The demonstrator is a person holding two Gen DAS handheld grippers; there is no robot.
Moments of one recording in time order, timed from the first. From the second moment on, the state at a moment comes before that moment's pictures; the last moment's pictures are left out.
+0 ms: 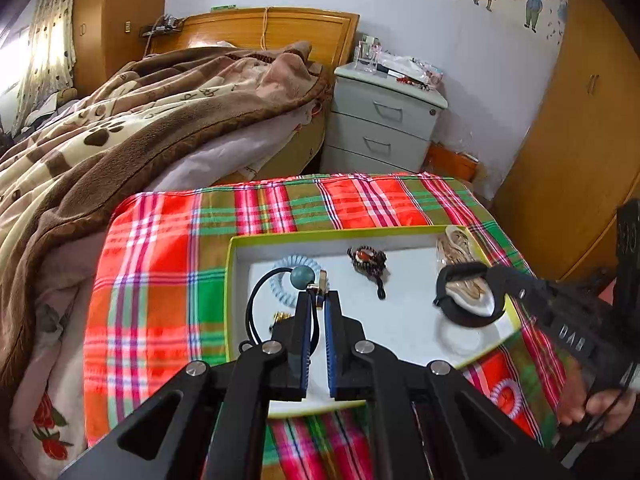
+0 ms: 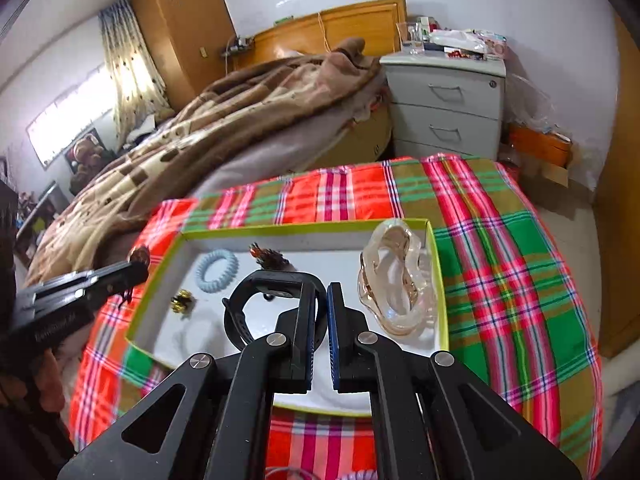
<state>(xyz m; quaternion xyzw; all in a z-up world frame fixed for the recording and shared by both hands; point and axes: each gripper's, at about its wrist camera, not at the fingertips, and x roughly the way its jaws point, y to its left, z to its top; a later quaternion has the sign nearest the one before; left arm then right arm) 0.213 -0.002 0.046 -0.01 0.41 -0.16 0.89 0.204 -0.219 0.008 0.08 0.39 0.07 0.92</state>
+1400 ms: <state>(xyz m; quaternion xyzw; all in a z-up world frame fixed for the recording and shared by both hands) 0.277 -0.032 -0.009 0.02 0.48 -0.15 0.86 0.240 -0.213 -0.023 0.05 0.42 0.03 0.91</state>
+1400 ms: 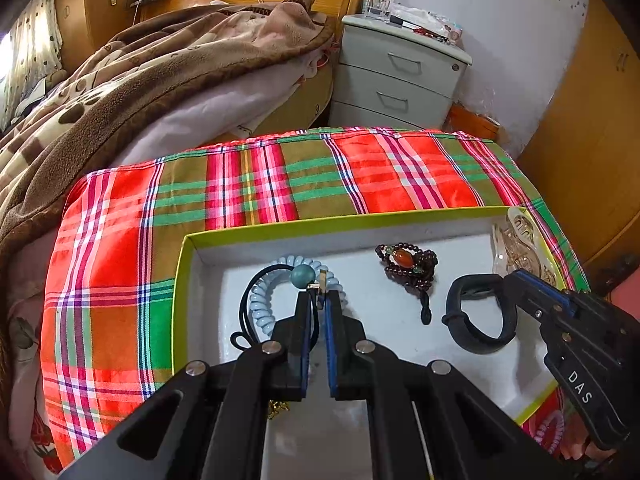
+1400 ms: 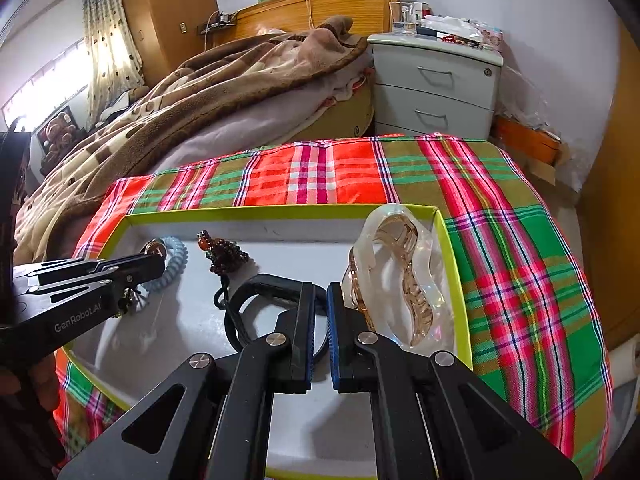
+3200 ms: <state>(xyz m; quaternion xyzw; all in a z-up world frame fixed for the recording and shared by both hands) 0.115 0.019 0.013 -0.05 0.45 -0.16 0.88 0.095 -0.271 -0.030 0.08 0.42 0.05 0.90</state>
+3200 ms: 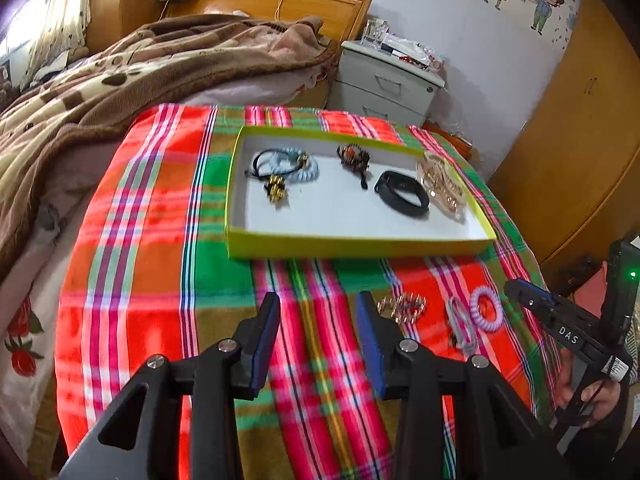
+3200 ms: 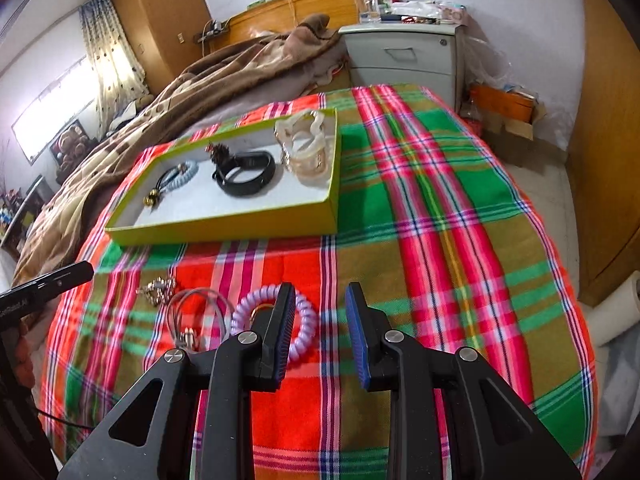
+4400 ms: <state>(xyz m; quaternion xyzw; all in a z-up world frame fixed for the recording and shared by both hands) 0.100 -0.003 -0.001 -0.03 0.48 -0.18 0.86 0.081 -0.292 -0.024 0.15 0.39 0.05 0.91</state>
